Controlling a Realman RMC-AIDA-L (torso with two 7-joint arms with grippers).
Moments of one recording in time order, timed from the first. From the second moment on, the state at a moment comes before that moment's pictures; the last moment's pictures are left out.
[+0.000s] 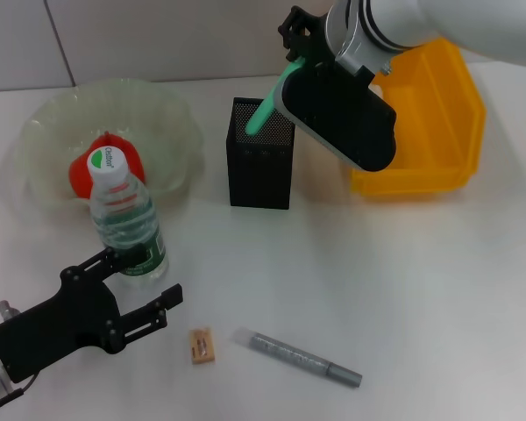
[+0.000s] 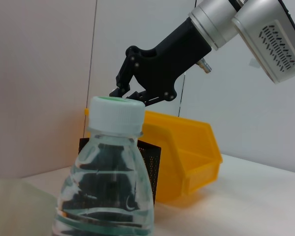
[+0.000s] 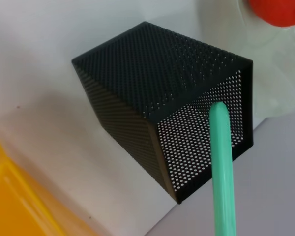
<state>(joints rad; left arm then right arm) -0.28 -2.08 1.07 0.40 1.42 1.44 -0.87 0.89 2.05 -1.71 -1.17 -2.93 -1.01 1.32</state>
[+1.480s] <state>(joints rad) -0.28 -2.08 1.07 0.39 1.42 1.45 -0.87 0.92 2.06 -1.75 -1.14 -2.93 -1.00 1.33</state>
